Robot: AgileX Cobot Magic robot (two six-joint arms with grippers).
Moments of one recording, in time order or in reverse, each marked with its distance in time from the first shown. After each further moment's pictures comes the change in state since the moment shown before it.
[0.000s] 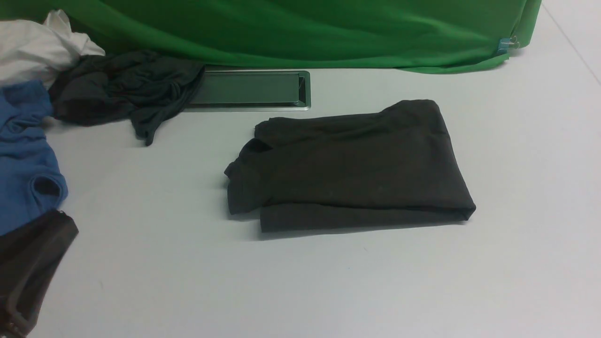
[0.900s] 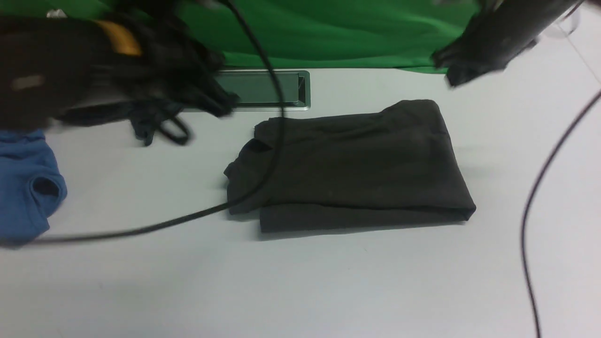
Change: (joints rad) right arm 0.000 1.474 -1.243 0.001 0.216 -0.277; left arm 0.000 1.010 -0.763 0.149 0.140 0.010
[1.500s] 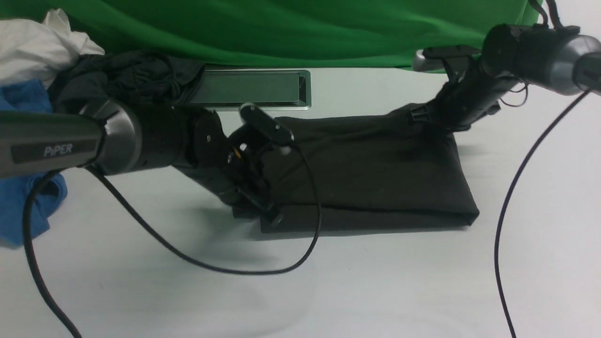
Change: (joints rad) right arm 0.000 0.334 0.038 0.064 -0.270 0.054; left arm -0.001 0.719 -0.111 -0.138 0.137 0.201
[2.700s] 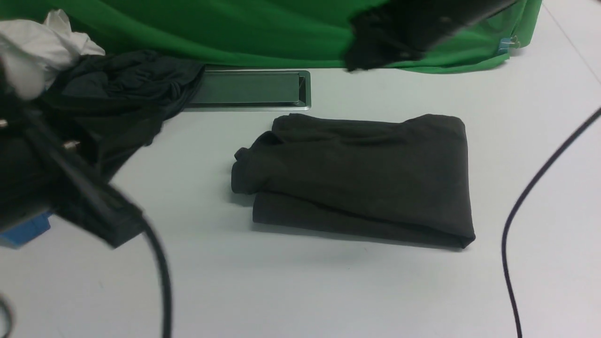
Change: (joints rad) right arm 0.173 -0.417 0.048 0.219 0.248 -0.120; left arm -0.047 -1.124 0.385 -0.139 -0.074 -0.042
